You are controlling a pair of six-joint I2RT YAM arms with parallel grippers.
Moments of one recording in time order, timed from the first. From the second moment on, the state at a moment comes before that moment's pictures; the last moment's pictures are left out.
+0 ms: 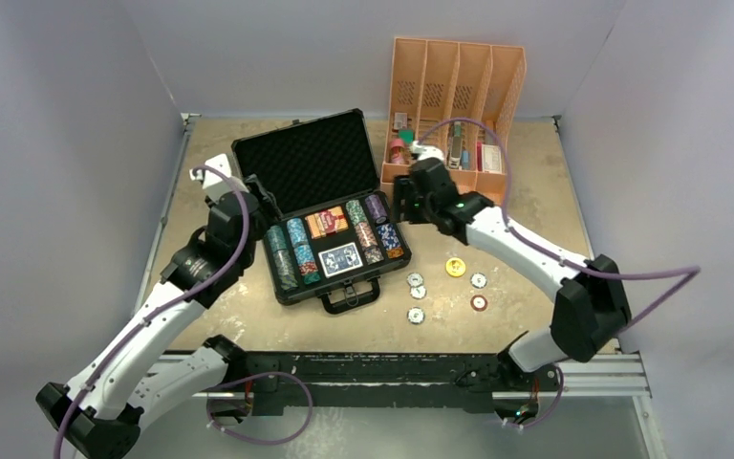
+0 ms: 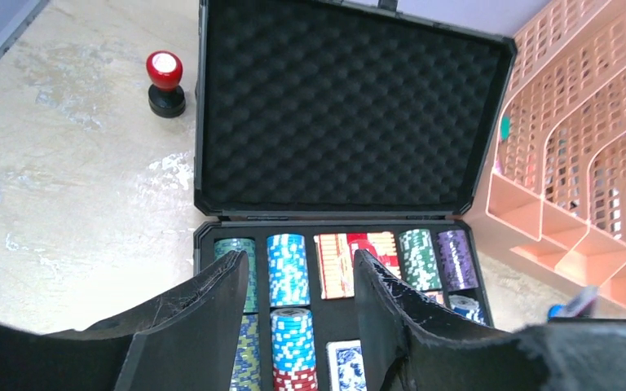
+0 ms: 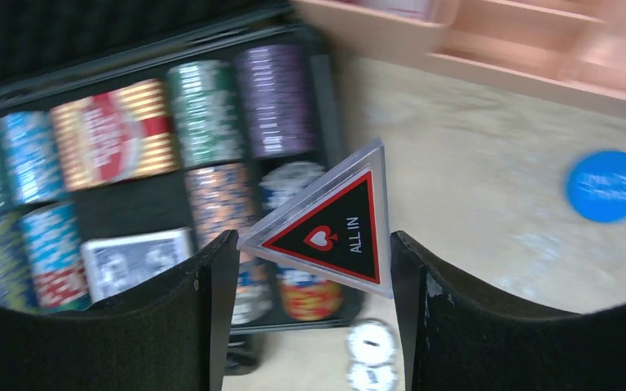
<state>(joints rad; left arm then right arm) -0.56 0.88 0.93 -0.48 -0.64 -0.62 0.57 1.46 1.11 -0.41 0.21 0.47</state>
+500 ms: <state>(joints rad) -0.56 0.79 1.11 -0.44 -0.72 -0.59 0.99 1.86 1.41 -0.51 0.25 0.54</state>
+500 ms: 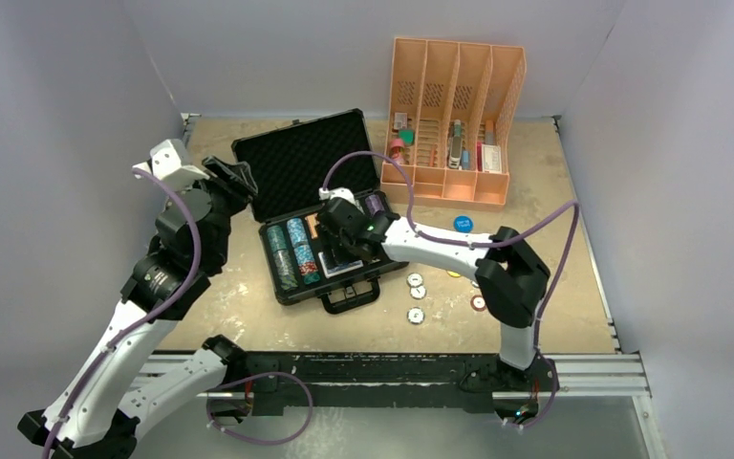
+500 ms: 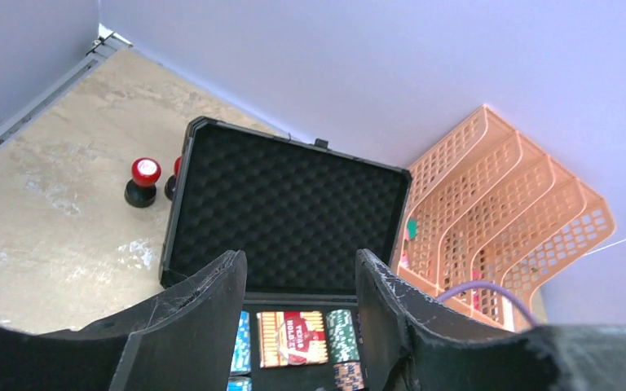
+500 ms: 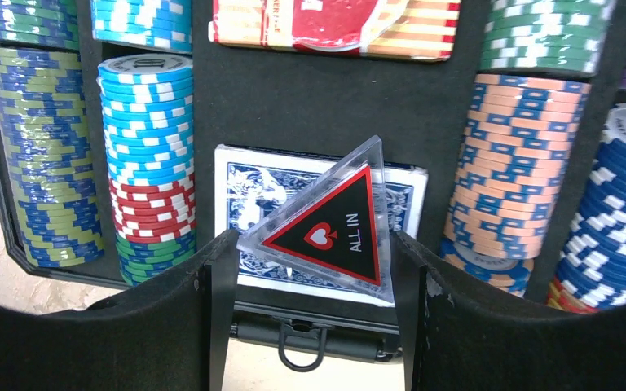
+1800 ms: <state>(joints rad) -0.56 0.90 1.11 -0.37 -0.71 -0.54 0.69 1.54 1.27 -0.70 0.42 0.80</state>
